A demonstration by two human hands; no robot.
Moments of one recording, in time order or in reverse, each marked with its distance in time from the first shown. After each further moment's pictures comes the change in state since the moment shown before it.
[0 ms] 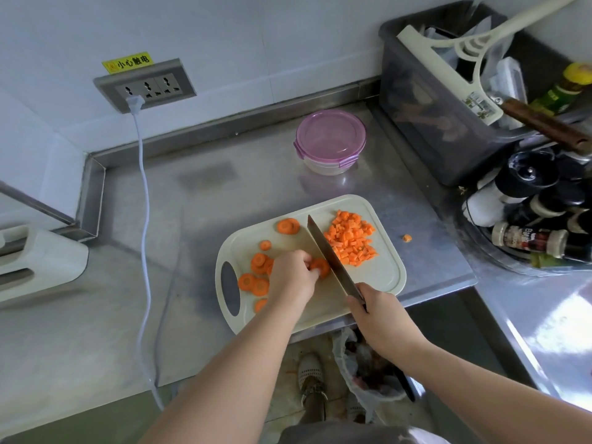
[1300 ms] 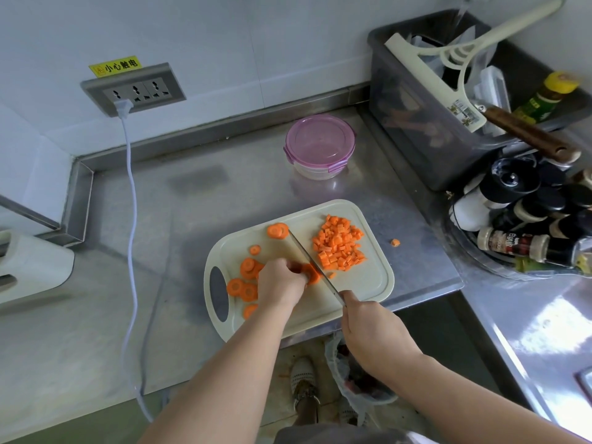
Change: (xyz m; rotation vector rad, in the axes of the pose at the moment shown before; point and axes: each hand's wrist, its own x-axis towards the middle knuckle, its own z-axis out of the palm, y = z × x) left_hand 0.000 0.000 0.005 -0.212 0.001 -0.173; right_hand -0.008 0.002 -0.001 -0.337 -0.024 -0.048
